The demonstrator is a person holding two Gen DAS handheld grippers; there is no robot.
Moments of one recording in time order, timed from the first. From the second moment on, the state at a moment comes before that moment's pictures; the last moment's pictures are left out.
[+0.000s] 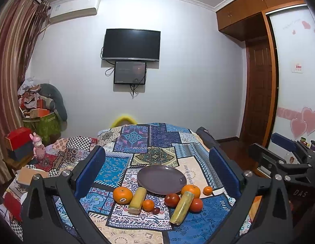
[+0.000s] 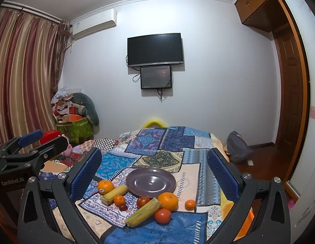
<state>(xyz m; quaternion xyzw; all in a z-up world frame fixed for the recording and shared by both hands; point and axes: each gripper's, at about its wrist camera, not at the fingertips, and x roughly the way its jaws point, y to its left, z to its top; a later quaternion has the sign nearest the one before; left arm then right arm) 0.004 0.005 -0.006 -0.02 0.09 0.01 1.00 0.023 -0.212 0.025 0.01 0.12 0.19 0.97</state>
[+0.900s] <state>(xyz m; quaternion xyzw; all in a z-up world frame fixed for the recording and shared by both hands) 0.003 0.003 -0.009 -0.03 0.10 0.00 0.99 0.022 -0.214 0.027 0.02 0.12 0.19 0.97</state>
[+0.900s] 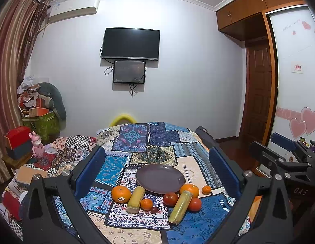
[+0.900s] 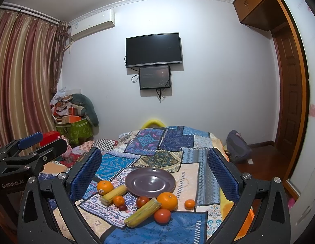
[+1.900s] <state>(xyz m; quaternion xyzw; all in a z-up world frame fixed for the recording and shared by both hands) 0.020 0.014 -0.013 -0.04 0.13 0.01 0.99 0.040 -0.208 0.006 0.02 0.16 0.22 0.96</state>
